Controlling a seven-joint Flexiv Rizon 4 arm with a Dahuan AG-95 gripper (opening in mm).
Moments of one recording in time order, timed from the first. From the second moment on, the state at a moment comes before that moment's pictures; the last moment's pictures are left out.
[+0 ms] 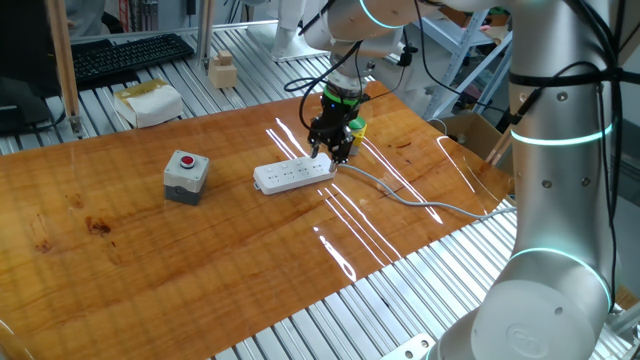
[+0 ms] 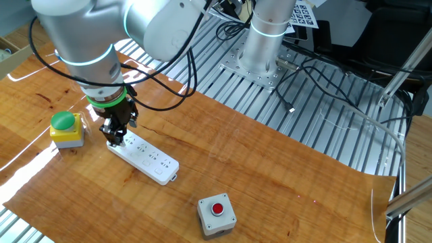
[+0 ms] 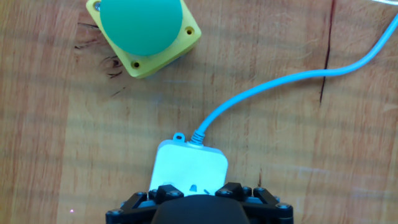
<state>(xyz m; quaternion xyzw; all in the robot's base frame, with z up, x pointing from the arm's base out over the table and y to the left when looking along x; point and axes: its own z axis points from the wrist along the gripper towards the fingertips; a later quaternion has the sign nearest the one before) 0.571 -0.162 0.038 -0.65 -0.76 0.01 0.06</state>
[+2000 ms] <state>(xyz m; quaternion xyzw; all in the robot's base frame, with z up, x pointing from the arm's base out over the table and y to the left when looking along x) 0.565 -0.140 0.038 -0.66 -0.75 -0.01 0.06</state>
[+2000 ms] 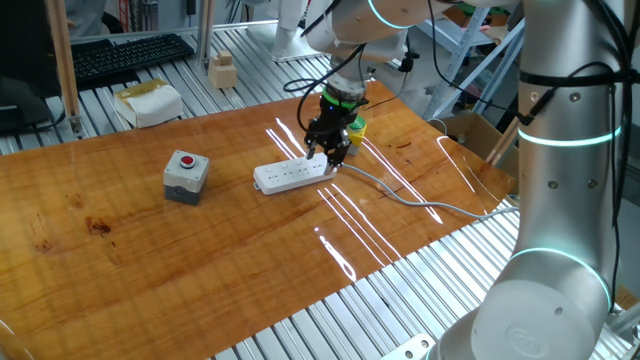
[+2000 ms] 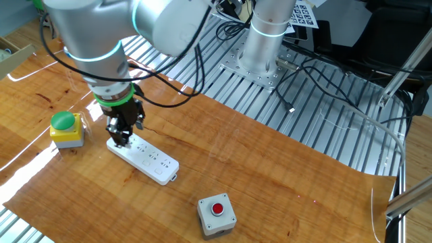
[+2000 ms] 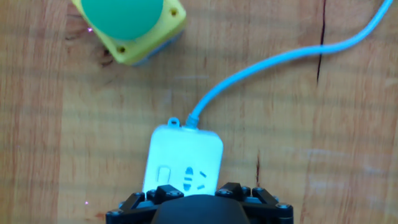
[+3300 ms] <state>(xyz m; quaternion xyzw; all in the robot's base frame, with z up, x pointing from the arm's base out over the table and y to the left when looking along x) 0.561 -0.114 0.038 -0.67 -0.74 -0.01 0.03</state>
